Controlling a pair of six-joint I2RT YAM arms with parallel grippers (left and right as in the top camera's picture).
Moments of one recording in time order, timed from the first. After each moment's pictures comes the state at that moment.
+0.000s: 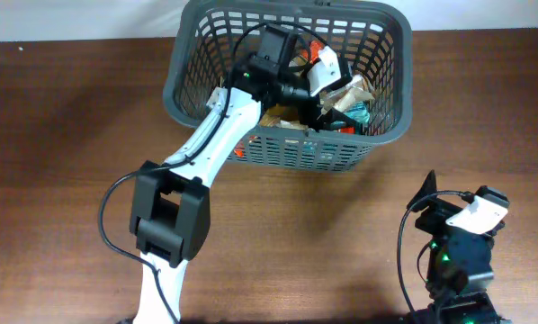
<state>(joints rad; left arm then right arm) -0.48 2.20 1.95 -0.52 0.90 0.56 0.13 0.37 0.33 -0.15 0.49 0.24</state>
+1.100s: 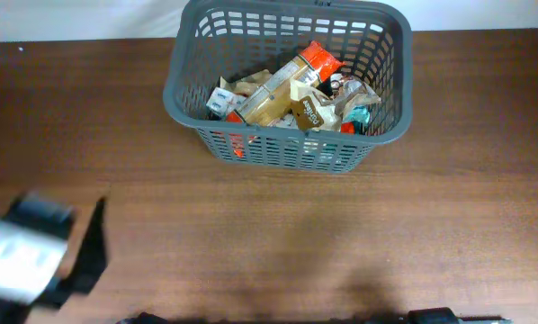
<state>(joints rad) -0.39 0.96 2.16 -1.42 -0.29 0.48 0.05 0.01 1.23 -0.92 0.43 -0.17</state>
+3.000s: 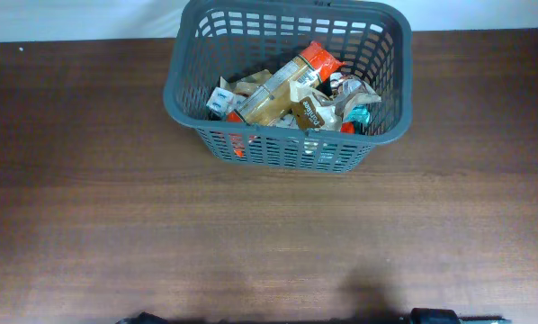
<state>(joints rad) -0.39 0.48 2.16 -1.69 -0.44 0.26 -0.08 0.01 1.94 -1.69 0.15 -0.29</state>
